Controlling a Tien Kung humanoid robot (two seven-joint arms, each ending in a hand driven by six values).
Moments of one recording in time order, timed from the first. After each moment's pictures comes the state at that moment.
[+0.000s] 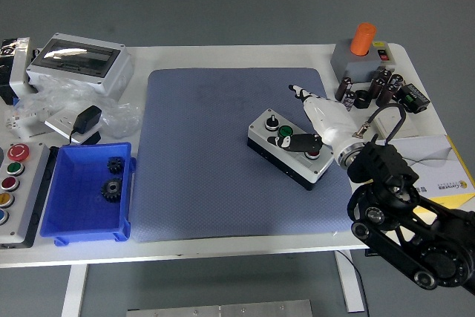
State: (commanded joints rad) left arm 0.01 0.19 -1.82 -0.18 1.56 -0.03 0.20; right arm 0.40 -0.33 0.78 1.55 -2.02 -0.12 -0.54
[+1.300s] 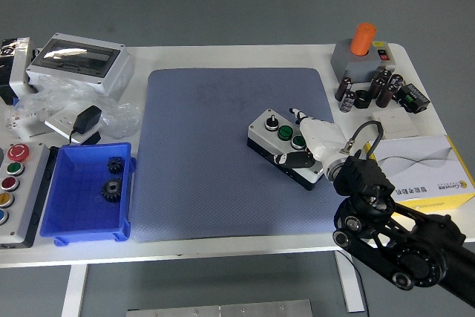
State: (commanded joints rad) left arm 0.01 0.16 -1.82 -0.18 1.57 -0.02 0.21; right arm 0.43 -0.27 0.68 1.39 -2.03 -0.17 -0.61
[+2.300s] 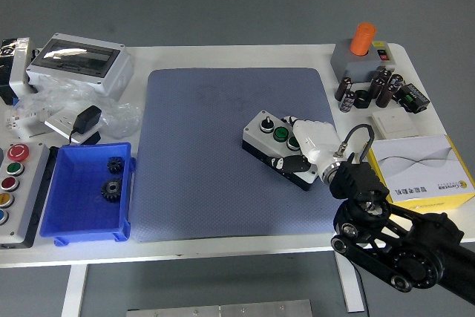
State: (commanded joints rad) left arm 0.01 0.16 -1.80 -0.18 1.56 -0.03 0.19; right arm 0.46 -0.30 0.60 1.37 -2.06 -0.23 -0.53
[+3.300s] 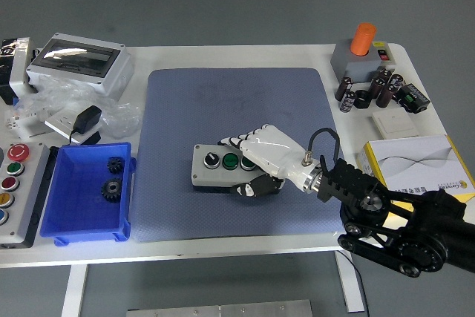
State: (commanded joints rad) left arm 0.00 0.16 -1.80 -0.18 1.56 -0.02 0.20; right arm 0.65 -0.36 0.31 1.29 -2.08 -0.31 -0.08
